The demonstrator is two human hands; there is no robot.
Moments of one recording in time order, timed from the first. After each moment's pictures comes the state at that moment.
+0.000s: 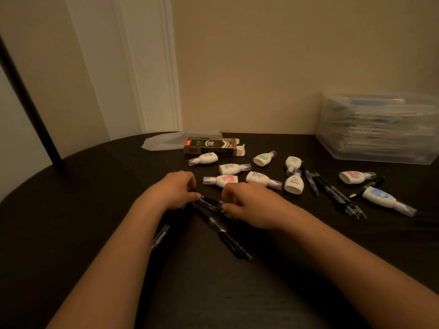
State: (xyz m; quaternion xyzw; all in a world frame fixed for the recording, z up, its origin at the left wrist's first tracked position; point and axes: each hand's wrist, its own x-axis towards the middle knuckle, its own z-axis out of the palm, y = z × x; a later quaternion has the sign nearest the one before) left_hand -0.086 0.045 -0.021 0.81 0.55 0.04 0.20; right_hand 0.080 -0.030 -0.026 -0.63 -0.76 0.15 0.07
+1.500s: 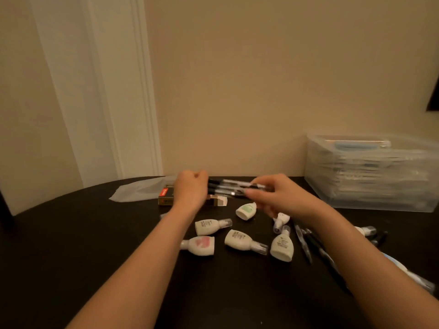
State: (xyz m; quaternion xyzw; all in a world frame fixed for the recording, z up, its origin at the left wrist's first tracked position) left_hand 0.033 0.122 0.006 0.61 0.52 0.48 0.37; right_hand 0.197 0.038 0.020 -0.57 -0.67 0.29 0.37
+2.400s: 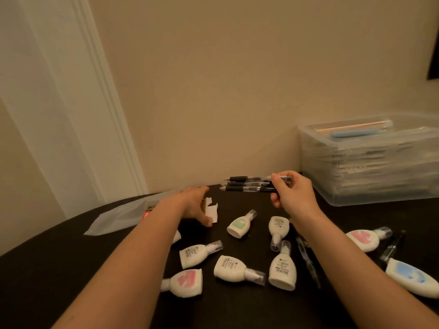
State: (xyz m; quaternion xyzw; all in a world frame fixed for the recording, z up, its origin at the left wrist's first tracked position) left_hand 0.067 0.227 -0.002 0.86 0.49 -0.06 0.12; right_hand 0.245 0.090 -0.017 -0.61 -0.36 0.24 0.66
